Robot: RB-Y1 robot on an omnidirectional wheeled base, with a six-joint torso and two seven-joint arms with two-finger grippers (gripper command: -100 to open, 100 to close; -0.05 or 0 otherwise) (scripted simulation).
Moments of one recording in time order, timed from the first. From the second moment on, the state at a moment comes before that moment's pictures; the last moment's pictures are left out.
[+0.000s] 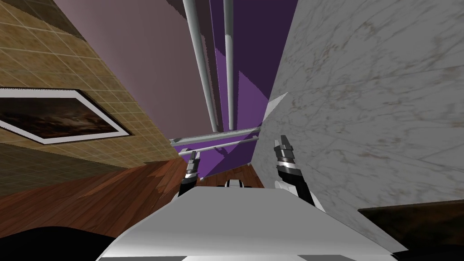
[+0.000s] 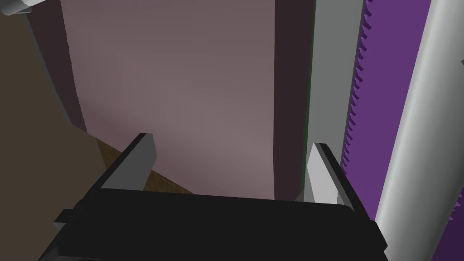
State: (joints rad) left arm 0.41 0.15 0.07 -1.57 0.07 -0.98 -0.06; right arm 0.54 0.01 -0.06 -2.28 0.03 -0.39 0.08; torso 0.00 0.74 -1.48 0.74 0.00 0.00
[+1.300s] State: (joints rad) left arm 0.38 0.12 0.09 -1.24 0.10 -1.20 -0.02; right arm 0.54 0.01 -0.06 -2.28 0.03 -0.39 0.08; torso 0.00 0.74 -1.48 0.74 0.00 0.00
